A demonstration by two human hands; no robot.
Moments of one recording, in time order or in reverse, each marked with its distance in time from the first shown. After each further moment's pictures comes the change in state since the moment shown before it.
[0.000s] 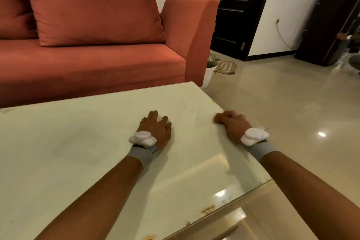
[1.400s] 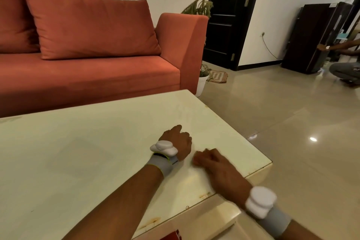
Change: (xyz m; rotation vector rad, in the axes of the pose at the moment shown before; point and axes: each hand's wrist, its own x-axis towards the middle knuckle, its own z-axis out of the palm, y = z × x) left_hand -0.049 0.061 -0.020 -0.132 -0.126 0.176; right_hand -0.150 -0.086 0.004 0.318 0.155 -0.250
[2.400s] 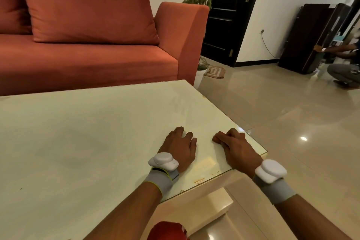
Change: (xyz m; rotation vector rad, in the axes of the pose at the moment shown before) left_hand -0.047 0.027 0.035 -0.084 0.125 0.046; right_hand 0.005 0.046 -0.025 -0.200 -0.022 0.251
